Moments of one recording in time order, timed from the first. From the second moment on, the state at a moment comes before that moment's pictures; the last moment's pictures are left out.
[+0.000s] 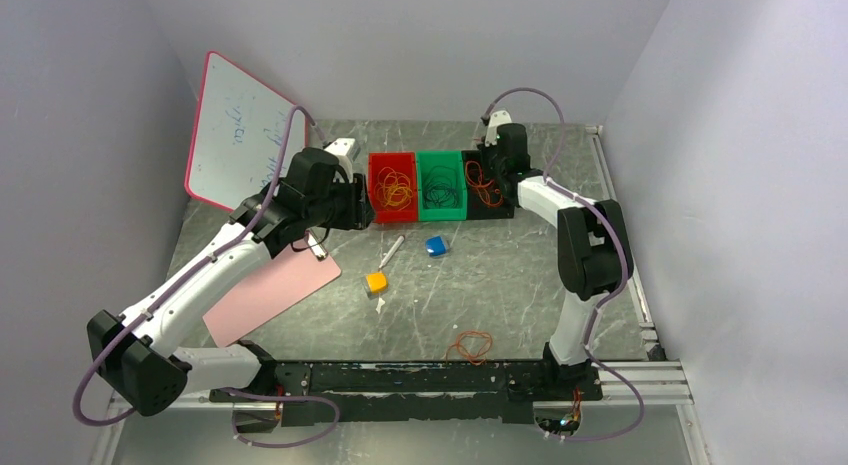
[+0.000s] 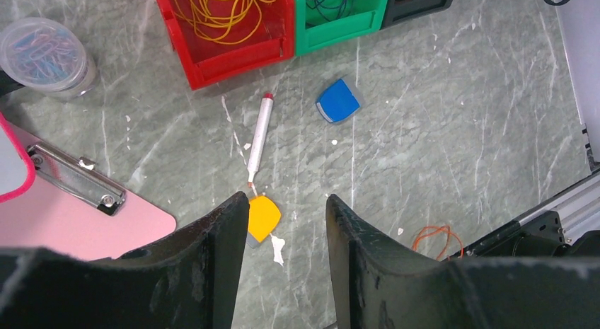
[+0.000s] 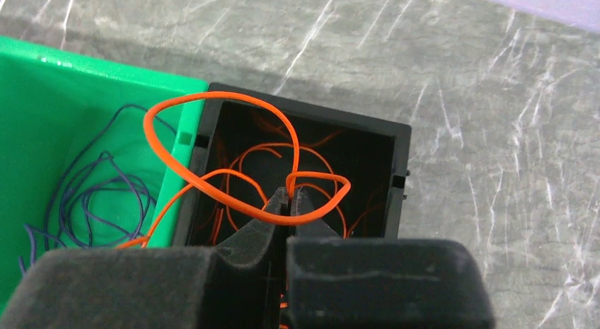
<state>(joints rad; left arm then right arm) -0.61 1.23 1.19 -0.60 -0.01 -0.43 0.24 1.89 1.25 0.16 0.07 -0.10</state>
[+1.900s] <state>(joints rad) -0.61 1.23 1.19 -0.60 0.03 -0.42 0.21 1.82 1.38 -0.11 -0.06 -0.11</state>
